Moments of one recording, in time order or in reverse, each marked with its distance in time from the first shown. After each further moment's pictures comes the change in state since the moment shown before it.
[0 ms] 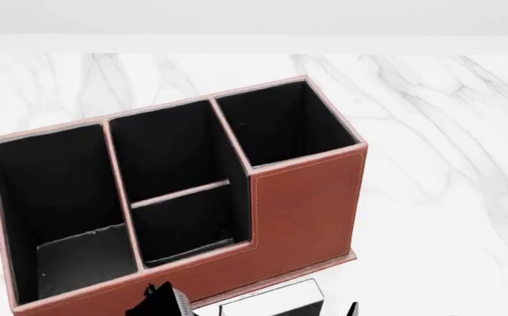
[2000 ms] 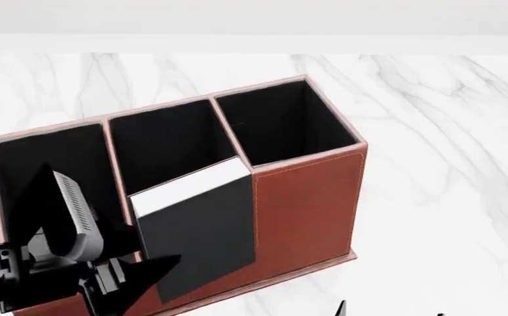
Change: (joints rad) left arm -0.275 -0.402 -0.131 0.526 -0.338 -0.328 -0.064; right arm 0.017 -0.005 -0.019 0.008 -0.053 0.063 0.047
